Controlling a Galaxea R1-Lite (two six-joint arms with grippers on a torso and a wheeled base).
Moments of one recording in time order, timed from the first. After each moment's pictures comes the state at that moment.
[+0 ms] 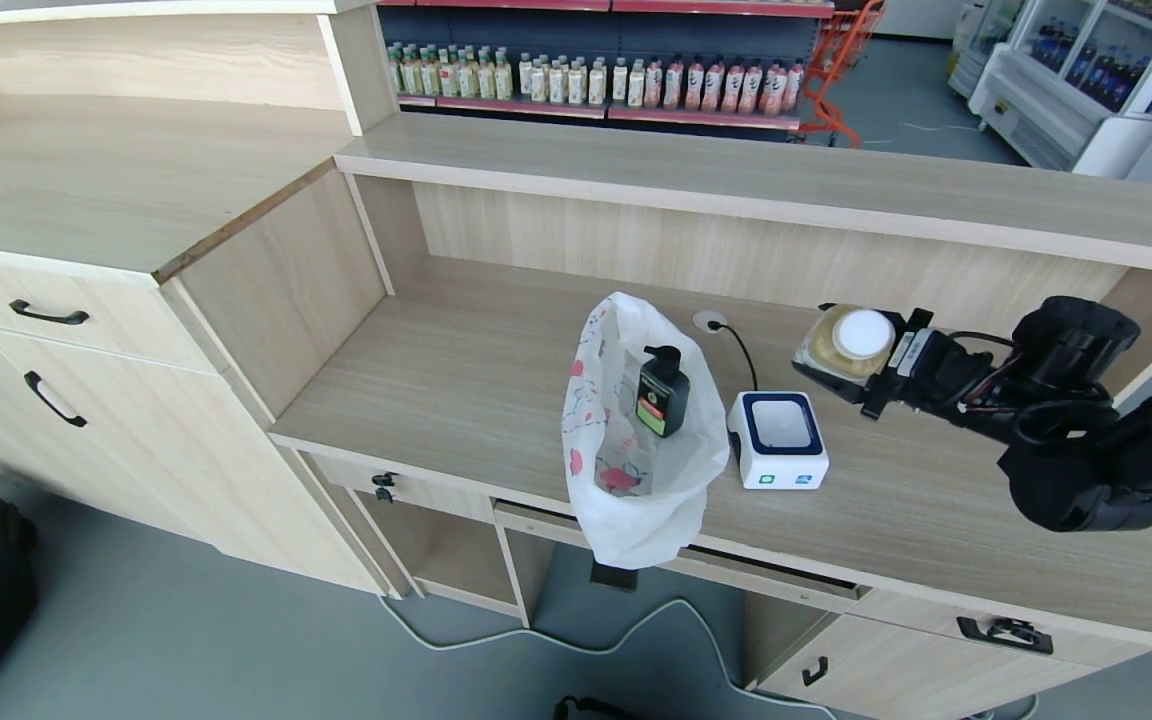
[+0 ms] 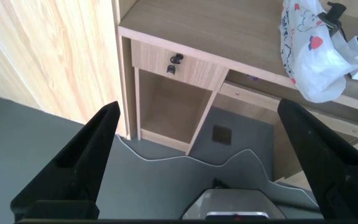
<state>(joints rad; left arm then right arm) -0.01 0.00 0.00 0.01 -0.04 -0.14 0.00 2.11 -0.95 -1.36 0.86 -0.90</state>
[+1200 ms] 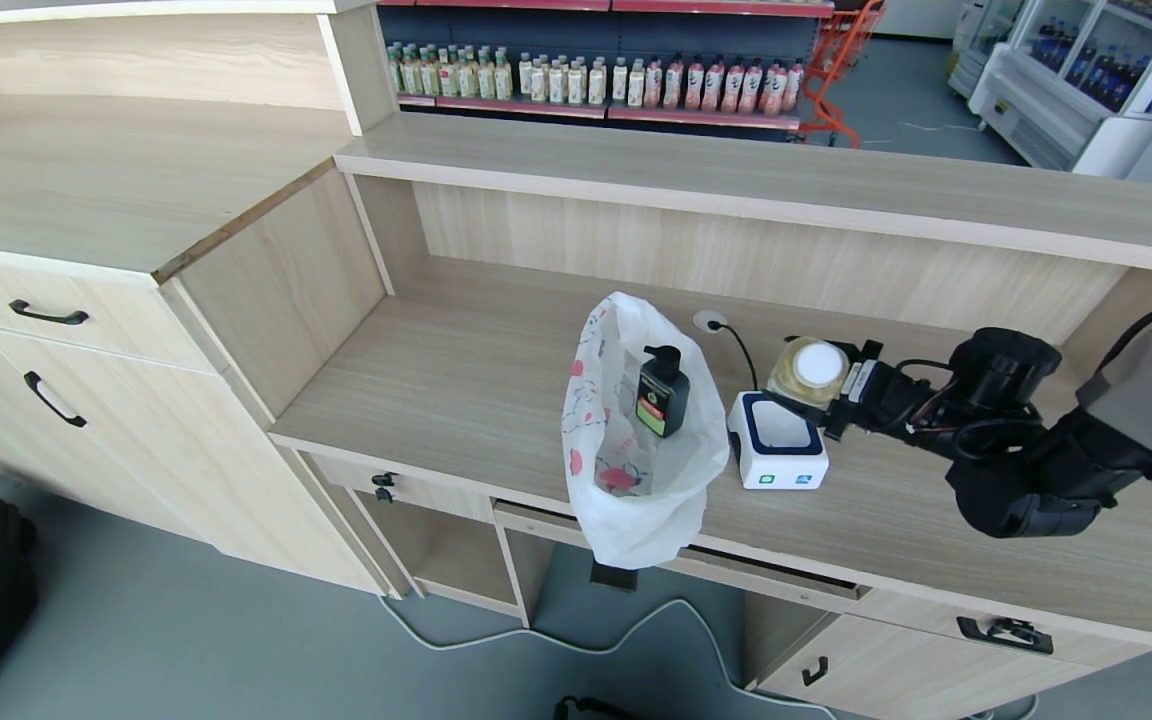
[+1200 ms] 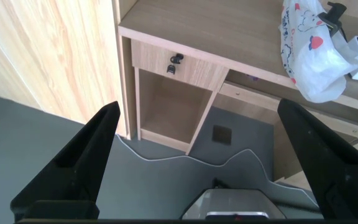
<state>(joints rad) -0.01 0.00 0.00 0.01 -0.04 -0.14 0.03 2.26 -1.03 -1.36 0.86 -0.92</state>
